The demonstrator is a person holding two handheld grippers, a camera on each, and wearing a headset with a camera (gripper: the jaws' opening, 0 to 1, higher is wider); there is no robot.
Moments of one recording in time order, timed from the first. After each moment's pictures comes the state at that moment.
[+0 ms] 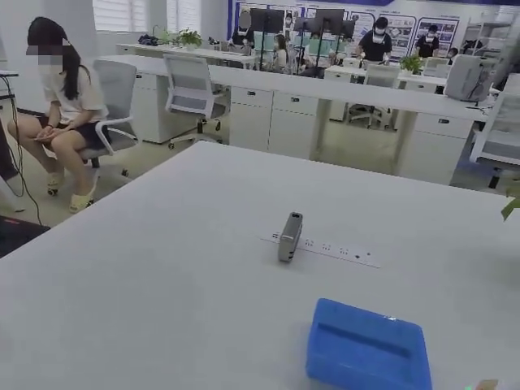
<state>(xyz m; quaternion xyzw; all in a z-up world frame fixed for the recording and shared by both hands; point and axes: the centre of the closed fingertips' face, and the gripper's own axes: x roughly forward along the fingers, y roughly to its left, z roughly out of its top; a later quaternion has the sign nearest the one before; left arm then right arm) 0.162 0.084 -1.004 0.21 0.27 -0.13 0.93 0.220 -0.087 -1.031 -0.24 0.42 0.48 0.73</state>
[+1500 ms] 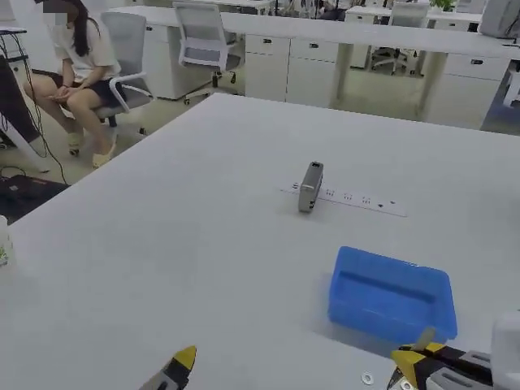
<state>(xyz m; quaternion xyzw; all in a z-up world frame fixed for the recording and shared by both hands) 0.162 0.086 -1.009 0.21 0.28 -0.13 0.93 0.279 -0.048 -1.007 -0.09 0.29 0.43 0.85</state>
